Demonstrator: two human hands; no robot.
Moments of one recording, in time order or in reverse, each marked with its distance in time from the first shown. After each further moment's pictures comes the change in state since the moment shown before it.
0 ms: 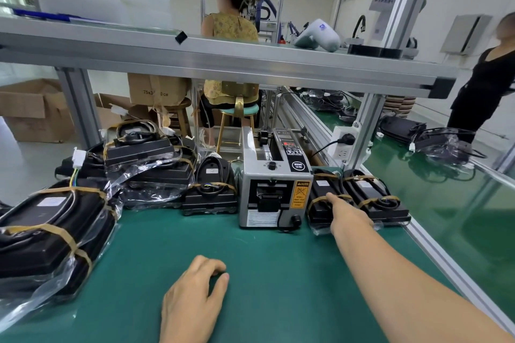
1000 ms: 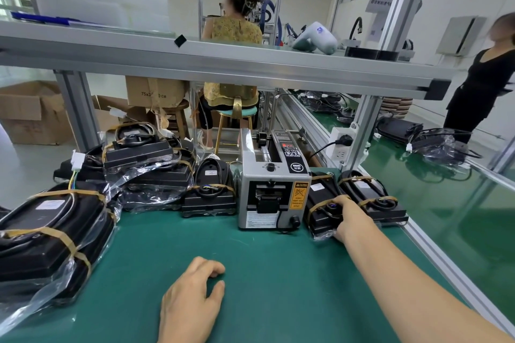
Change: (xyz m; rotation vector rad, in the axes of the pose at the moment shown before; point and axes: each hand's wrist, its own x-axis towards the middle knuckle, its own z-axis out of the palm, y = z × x) left_hand 0.003 -0.002 -0.003 -0.009 -0.024 -0.012; right_hand -0.005 0.000 -0.017 0.371 -0.321 0.107
